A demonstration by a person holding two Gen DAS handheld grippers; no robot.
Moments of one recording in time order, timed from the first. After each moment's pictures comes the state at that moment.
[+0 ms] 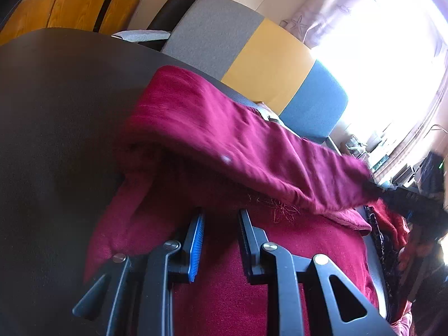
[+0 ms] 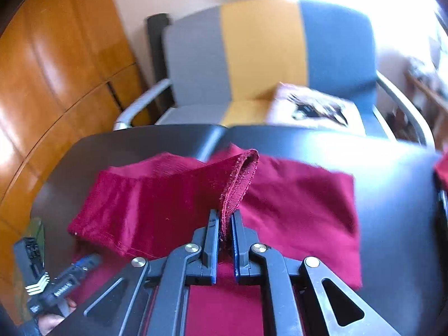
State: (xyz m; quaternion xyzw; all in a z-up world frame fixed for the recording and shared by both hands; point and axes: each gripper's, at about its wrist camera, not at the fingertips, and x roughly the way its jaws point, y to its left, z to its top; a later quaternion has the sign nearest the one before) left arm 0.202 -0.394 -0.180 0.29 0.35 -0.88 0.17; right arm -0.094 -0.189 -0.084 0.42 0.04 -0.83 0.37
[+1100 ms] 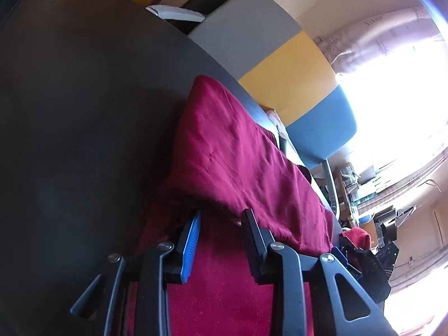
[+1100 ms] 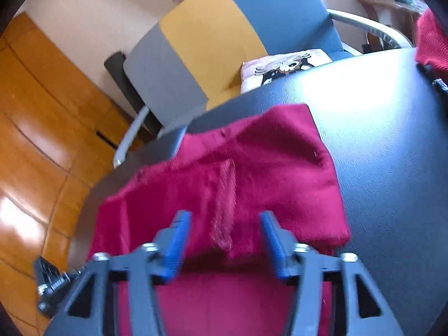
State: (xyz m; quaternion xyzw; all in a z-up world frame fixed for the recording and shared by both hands) left arm 0.213 -0.453 -0.156 0.29 0.46 -0.82 0.17; right arm -0.119 -0.135 -0.125 0.47 -0.13 -0.80 0.35
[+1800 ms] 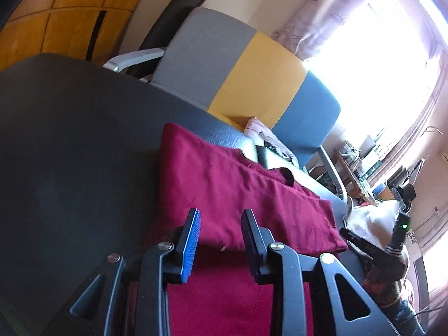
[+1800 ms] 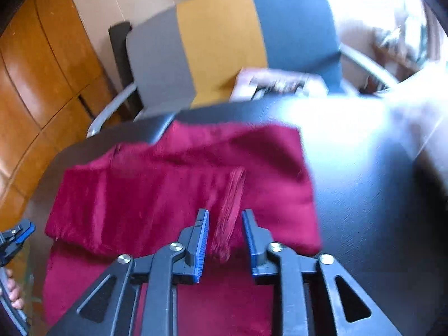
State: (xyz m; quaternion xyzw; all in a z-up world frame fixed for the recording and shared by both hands) left arm 0.198 -0.433 -0.085 0.28 0.33 -0.89 0.16; right arm -0.089 -0.147 -0.096 0.40 0.02 -0.85 0.33
